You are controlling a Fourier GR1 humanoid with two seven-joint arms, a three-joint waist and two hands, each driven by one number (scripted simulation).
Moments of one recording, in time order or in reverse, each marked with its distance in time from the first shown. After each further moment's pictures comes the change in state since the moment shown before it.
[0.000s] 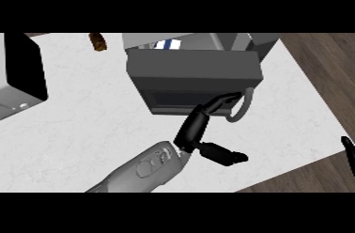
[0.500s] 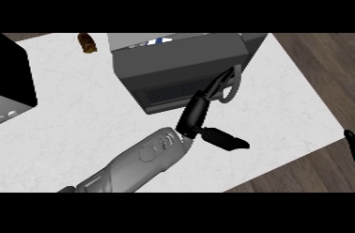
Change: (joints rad) left arm -0.110 -0.001 0.018 0.076 0.101 0.045 -0.042; right arm -0.051 -0.046 -0.005 -0.014 -0.075 0.041 0.040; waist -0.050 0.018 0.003
